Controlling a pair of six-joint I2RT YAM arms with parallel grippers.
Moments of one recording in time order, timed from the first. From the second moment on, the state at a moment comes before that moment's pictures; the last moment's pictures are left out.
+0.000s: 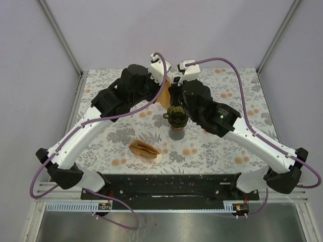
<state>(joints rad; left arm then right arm) -0.79 1.43 1.76 -0.74 -0.16 0.12 0.99 1.38 1.59 -0.41 0.56 0.33</state>
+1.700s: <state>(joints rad) -0.72 1.57 1.78 -0.90 0.14 0.05 0.67 1.49 1.75 -1.01 0.07 0.30</state>
